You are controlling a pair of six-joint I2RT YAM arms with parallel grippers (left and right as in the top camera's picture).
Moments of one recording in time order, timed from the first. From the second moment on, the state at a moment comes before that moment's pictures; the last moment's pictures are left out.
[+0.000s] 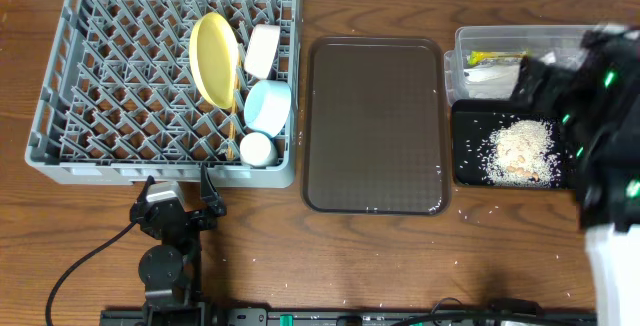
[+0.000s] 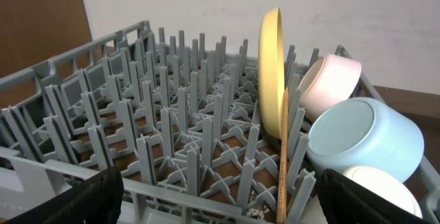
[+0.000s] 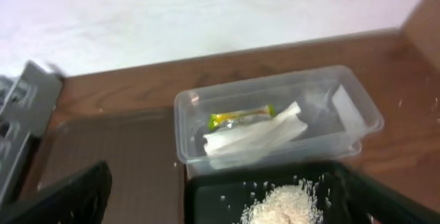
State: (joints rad) left arm 0.06 0.01 0.03 -0.13 -0.11 -0.09; right arm -0.05 1.05 1.12 -0.52 0.03 0.12
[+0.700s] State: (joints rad) left arm 0.06 0.01 0.03 -0.13 -0.11 -0.09; right arm -0.04 0.27 0.19 -0.08 -0.06 0.04
